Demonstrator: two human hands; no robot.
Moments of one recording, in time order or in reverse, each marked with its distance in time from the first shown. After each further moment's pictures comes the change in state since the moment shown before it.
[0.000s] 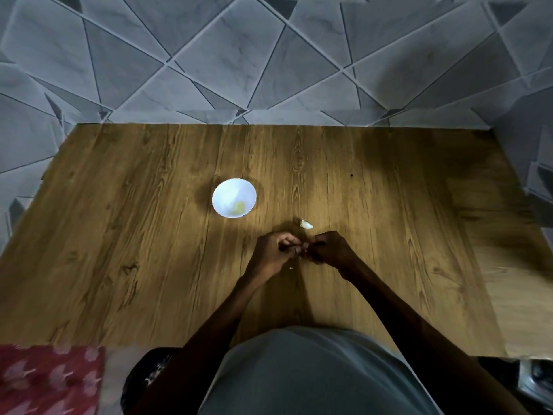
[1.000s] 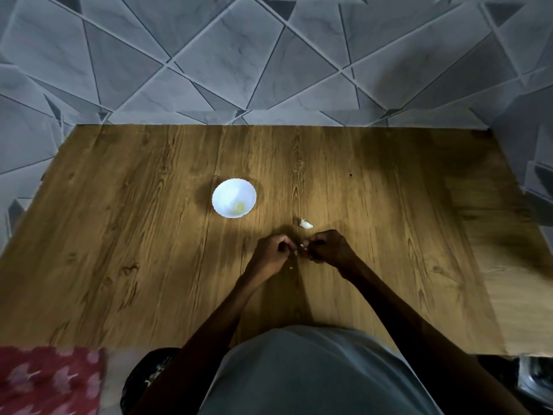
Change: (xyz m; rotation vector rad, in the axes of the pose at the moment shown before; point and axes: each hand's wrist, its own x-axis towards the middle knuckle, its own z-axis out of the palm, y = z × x) left_hand -0.002 0.003 -0.005 0.173 -0.073 -0.119; right_hand -0.005 -0.002 0.001 -0.002 0.029 -0.046
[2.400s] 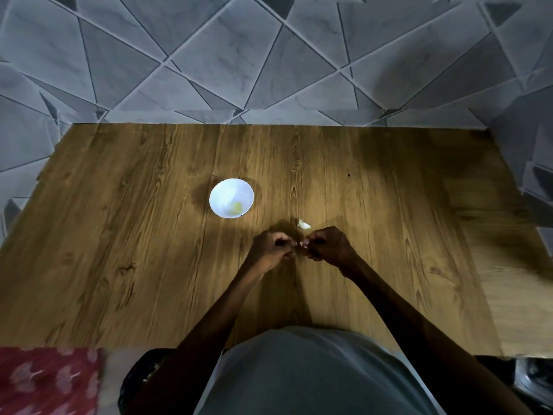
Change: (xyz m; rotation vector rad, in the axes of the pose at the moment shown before) left_hand -0.002 0.017 -0.006 -0.360 0.007 -0.119; right_hand -0.001 -0.005 -0.006 -0.037 0.009 -0.051
